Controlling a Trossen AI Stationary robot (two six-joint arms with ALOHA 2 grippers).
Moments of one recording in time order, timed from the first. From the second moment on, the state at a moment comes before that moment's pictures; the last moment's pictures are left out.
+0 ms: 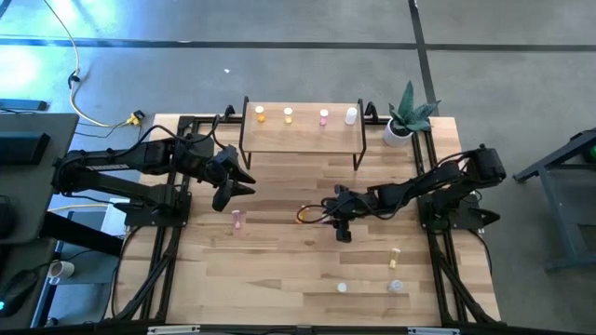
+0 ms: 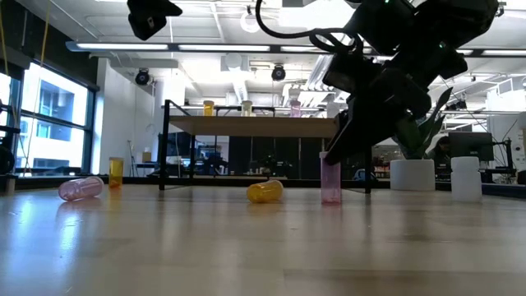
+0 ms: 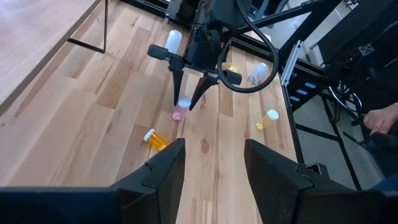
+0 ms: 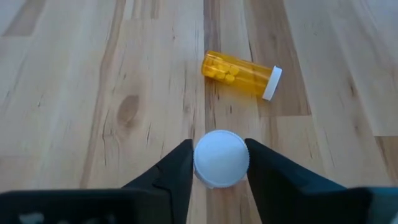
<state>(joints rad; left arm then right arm) 0.20 0.94 0.96 -0.56 0.20 -0.31 0.13 1.58 0.68 0.13 0.04 0.11</state>
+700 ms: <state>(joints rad) 0.20 0.94 0.96 -0.56 0.19 -0.32 0.12 1.47 0.69 0.13 0.02 0.23</state>
